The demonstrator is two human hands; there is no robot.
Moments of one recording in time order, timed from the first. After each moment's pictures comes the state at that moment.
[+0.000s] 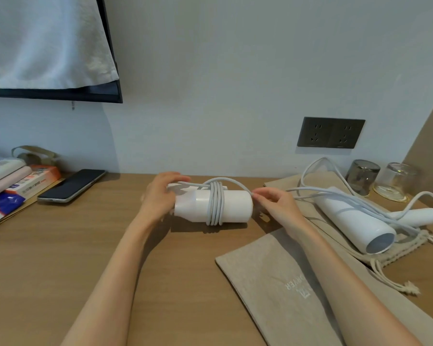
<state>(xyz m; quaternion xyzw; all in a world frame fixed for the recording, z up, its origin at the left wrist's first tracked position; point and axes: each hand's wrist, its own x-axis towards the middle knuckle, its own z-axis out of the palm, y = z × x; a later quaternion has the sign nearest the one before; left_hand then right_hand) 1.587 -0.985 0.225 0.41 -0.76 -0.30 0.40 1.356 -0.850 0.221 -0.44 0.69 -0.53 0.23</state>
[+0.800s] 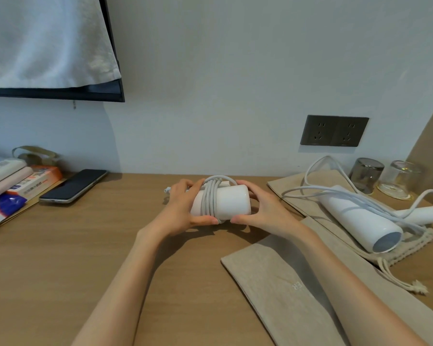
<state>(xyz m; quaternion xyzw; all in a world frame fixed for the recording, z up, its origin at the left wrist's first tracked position) 1.579 -0.966 0.218 0.30 -0.89 -0.24 0.24 1.373 -0.859 0.217 -0.64 0.64 -0.39 0.19</state>
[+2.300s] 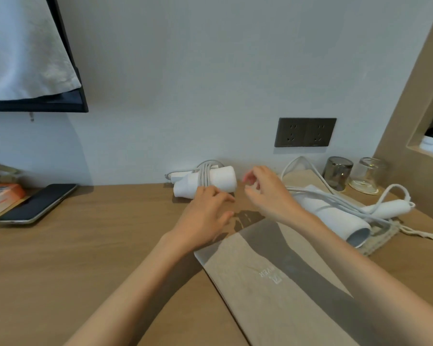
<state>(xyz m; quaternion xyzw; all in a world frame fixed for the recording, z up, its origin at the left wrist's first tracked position) 1.504 -0.916 0.235 0.24 -0.93 -0.15 0.25 1.338 -0.844 0.259 -0.60 0.72 -0.36 -0.02</state>
